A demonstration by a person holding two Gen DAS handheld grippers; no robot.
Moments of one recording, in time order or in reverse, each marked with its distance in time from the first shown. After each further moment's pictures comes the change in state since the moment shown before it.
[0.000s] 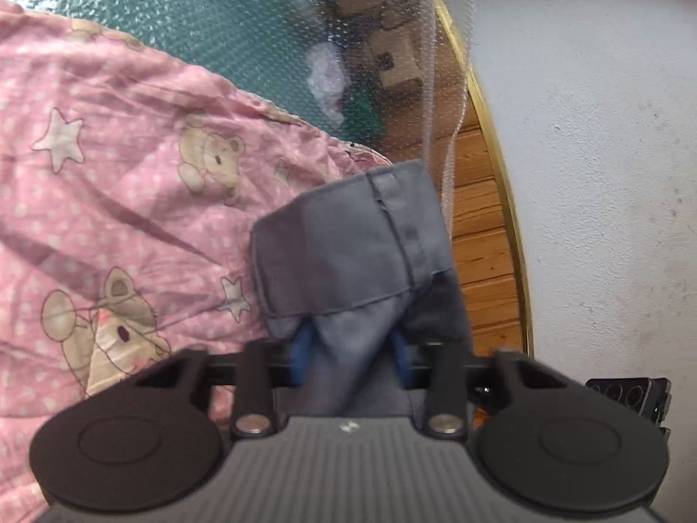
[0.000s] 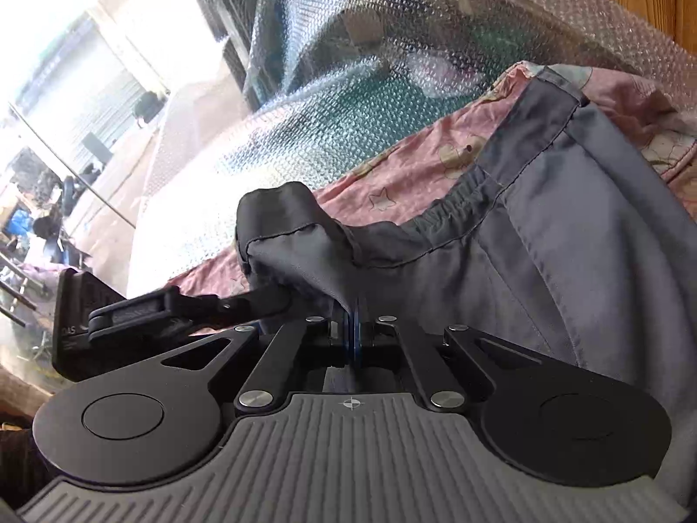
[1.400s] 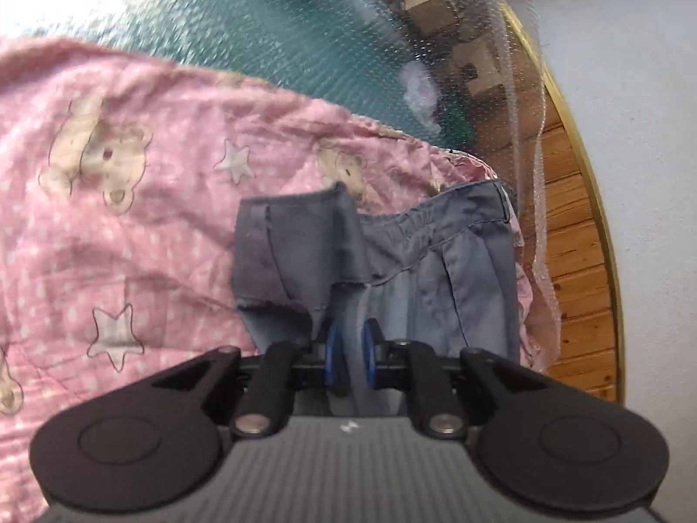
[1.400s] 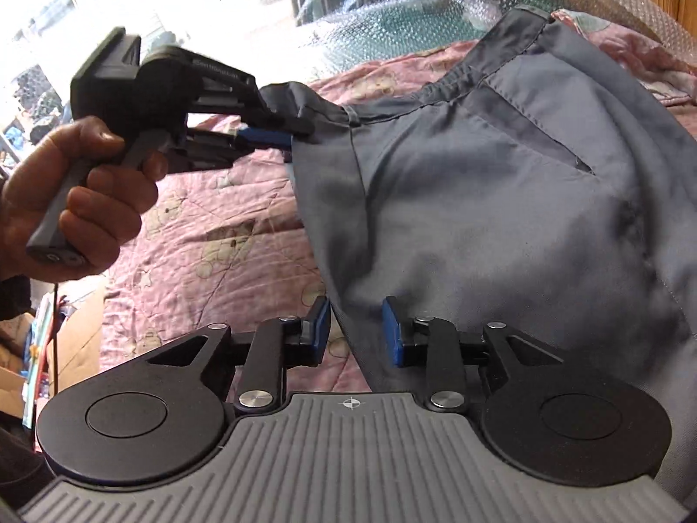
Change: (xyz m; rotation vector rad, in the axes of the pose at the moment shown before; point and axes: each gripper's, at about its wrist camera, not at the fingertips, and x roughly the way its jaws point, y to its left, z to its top) left arm -0.057 -0.030 -0.023 0.160 -0.084 0.445; right arm -0.029 0.054 -0.165 -0.206 0.055 -0.058
